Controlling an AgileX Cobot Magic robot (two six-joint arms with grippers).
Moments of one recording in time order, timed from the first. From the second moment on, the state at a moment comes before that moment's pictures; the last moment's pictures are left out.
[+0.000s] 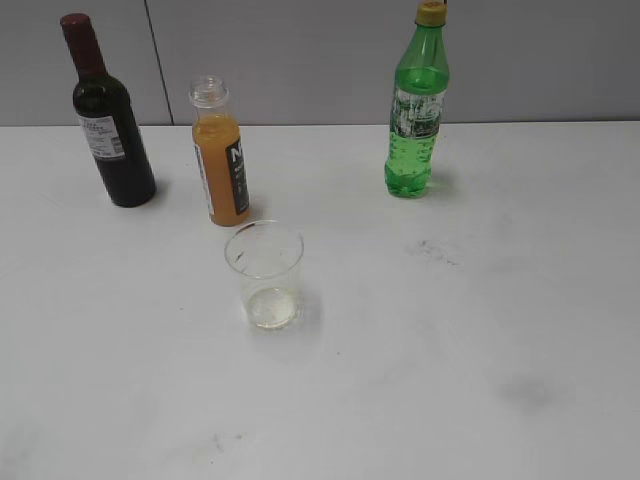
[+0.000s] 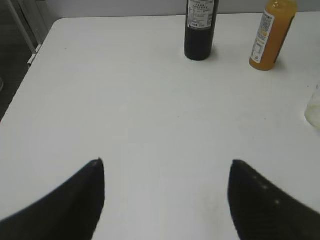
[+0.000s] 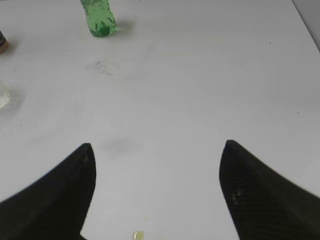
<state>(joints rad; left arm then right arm) -0.05 -0.01 -0.49 -0.02 1.07 0.06 0.05 -0.01 -0.52 0.07 1.06 -0.06</state>
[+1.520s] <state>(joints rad) -0.05 0.40 -0.51 -0.12 0.30 0.06 0.05 -0.01 -0.50 0.07 1.04 -0.06</state>
